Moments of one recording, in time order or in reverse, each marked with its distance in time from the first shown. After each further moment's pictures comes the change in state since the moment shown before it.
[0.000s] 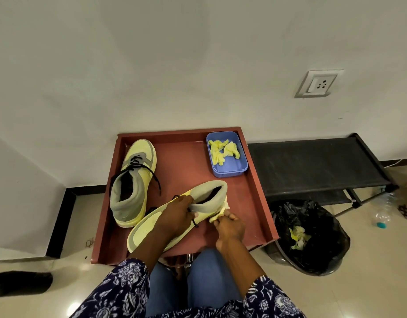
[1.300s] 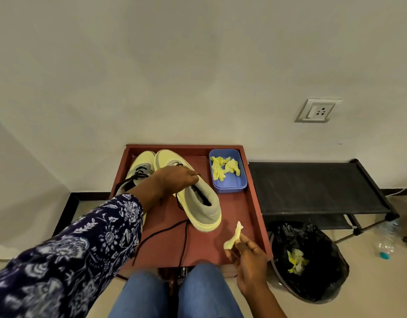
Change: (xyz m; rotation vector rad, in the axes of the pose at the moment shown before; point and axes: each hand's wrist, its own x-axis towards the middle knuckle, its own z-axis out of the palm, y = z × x) left_hand 0.069 0.042 -0.101 0.855 -0.186 0.513; right_hand -0.027 -0.029 -0.073 0.007 -0.242 -0.093
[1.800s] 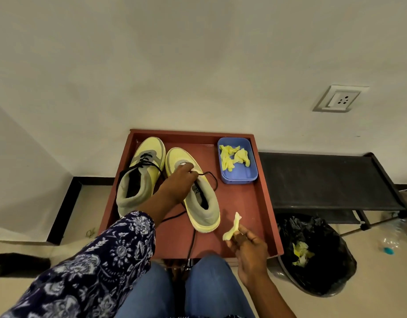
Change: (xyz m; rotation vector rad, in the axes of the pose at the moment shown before) left_hand -0.003 0.016 0.066 -0.312 0.196 -0.344; right_hand 0.015 0.017 0.016 -0.068 -0.007 0.026
